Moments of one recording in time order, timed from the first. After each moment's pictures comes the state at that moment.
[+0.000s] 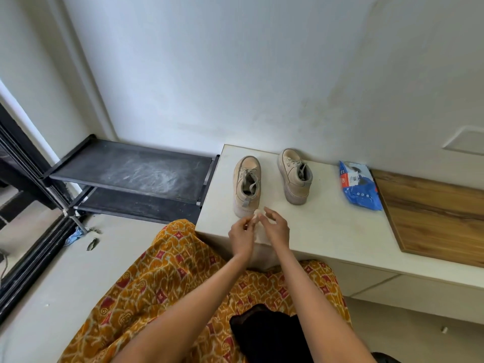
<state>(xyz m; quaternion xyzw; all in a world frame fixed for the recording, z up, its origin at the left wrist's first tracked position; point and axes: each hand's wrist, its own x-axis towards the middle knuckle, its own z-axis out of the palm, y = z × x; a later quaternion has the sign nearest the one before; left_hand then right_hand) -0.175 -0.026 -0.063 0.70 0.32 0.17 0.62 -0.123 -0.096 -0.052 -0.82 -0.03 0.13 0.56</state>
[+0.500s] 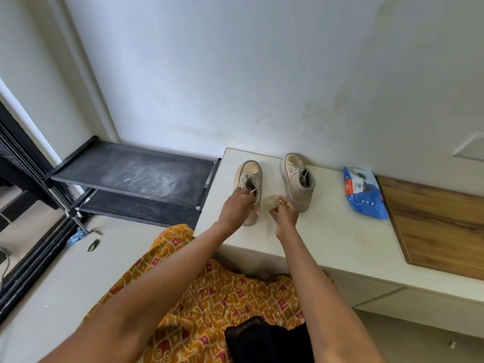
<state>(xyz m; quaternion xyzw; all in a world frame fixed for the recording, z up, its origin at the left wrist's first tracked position) -0.125 0.044 -0.016 0.96 0.04 0.15 0.23 -0.055 -0.079 -0.042 -0.63 0.17 0.12 0.75</state>
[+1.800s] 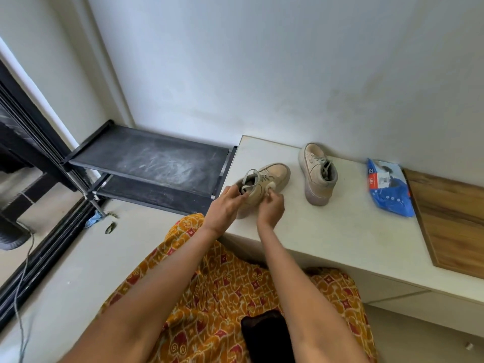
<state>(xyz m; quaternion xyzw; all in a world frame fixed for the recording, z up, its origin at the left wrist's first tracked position) -0.178 0.092 -0.034 0.94 -0.03 0.29 0.17 -0.098 -0.003 -0.053 -0.84 0.05 -0.03 0.54</state>
